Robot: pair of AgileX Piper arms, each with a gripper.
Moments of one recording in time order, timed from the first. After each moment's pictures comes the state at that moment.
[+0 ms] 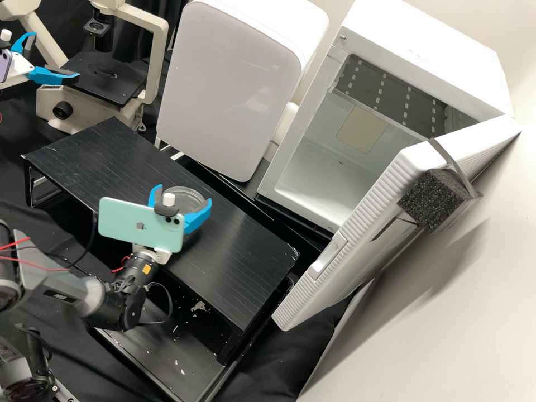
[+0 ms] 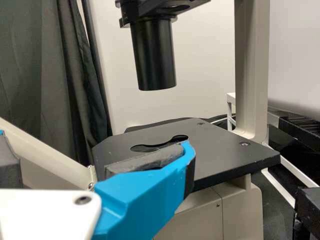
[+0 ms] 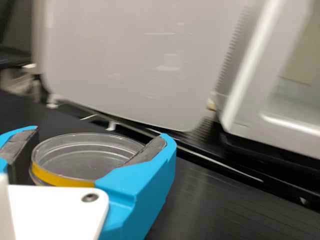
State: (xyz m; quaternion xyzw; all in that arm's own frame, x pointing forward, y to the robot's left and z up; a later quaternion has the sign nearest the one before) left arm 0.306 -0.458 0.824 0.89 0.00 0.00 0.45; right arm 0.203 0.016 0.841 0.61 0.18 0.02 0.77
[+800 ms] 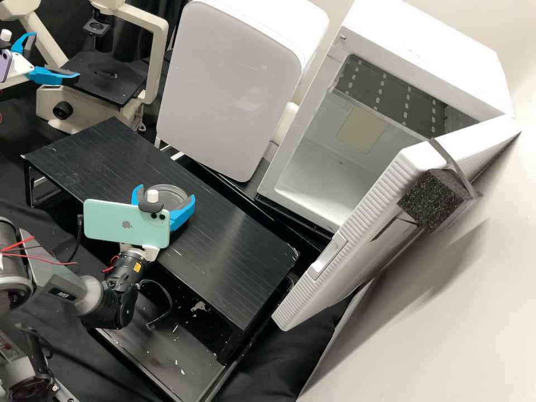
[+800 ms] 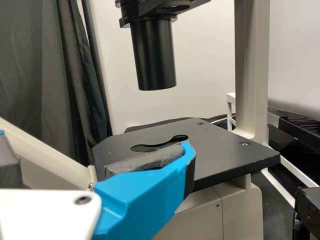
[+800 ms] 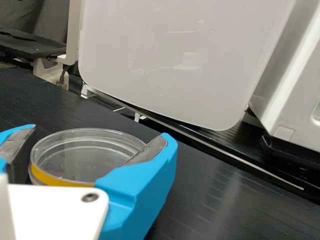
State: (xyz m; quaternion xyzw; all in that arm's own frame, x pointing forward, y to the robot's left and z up) left arm 0.306 -0.458 0.824 0.89 0.00 0.00 0.45; right arm 0.208 0.014 0.823 0.60 0.22 0.01 0.77
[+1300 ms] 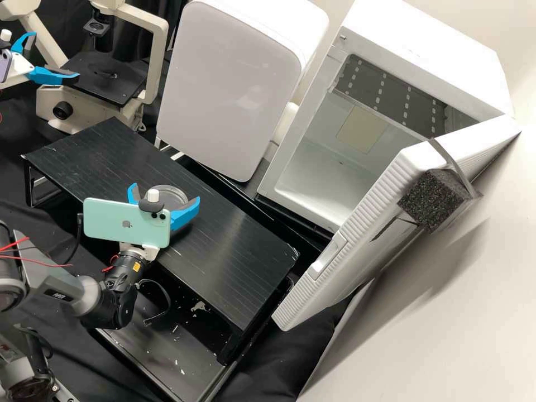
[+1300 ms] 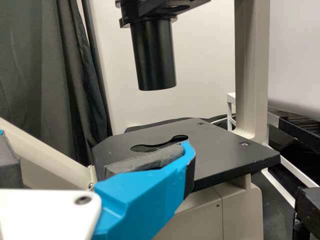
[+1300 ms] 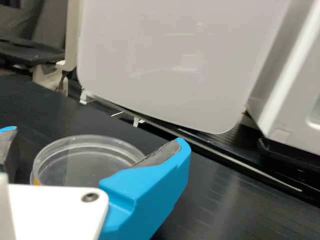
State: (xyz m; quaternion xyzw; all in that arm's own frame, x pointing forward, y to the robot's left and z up) left arm 0.306 -0.458 0.824 0.89 0.00 0.00 0.45; right arm 0.204 0.019 0.831 0.62 0.21 0.02 0.76
